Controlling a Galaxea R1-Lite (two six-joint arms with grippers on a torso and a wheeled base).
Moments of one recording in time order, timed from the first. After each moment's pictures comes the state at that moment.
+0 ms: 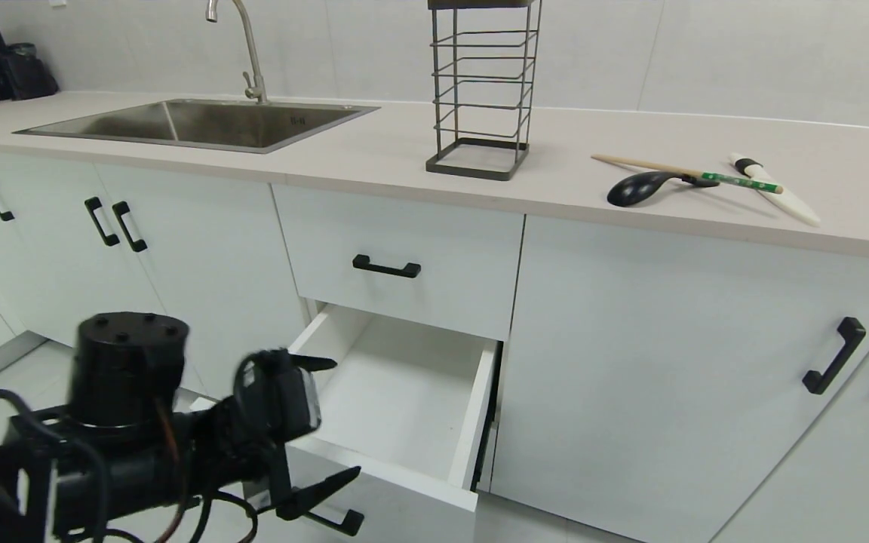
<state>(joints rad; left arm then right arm) -0.51 1.49 -0.42 -0.59 -0.30 0.73 0.00 0.00 0.00 0.00 0.02 0.01</state>
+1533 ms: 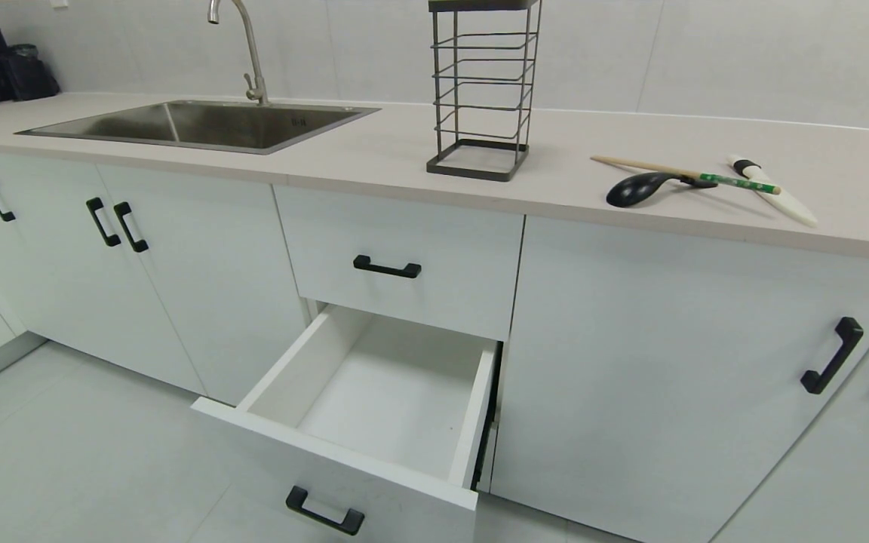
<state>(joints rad) 0.00 0.00 0.00 0.00 -0.07 0.00 0.00 0.00 0.00 0.00 0.02 0.01</state>
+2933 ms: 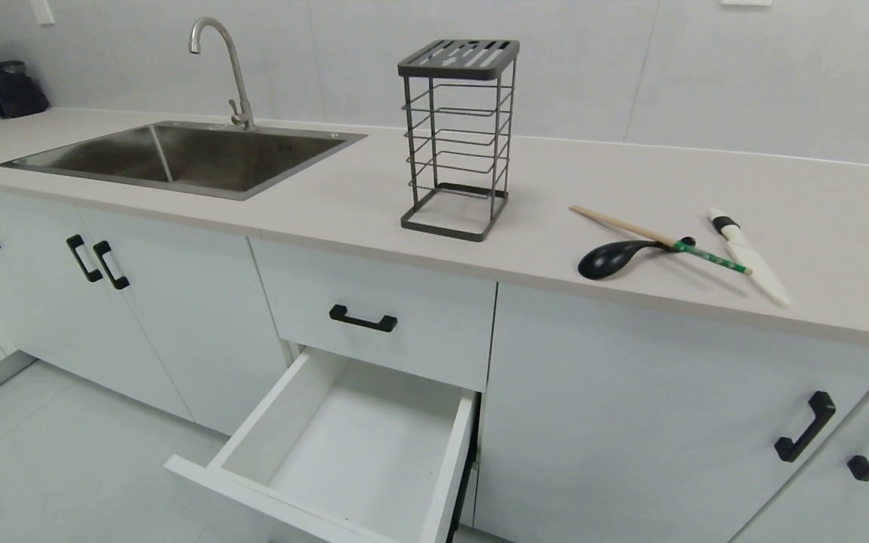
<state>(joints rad) 0.00 0.00 0.00 0.00 -0.04 0.00 0.00 0.00 0.00 0.00 0.02 0.01</state>
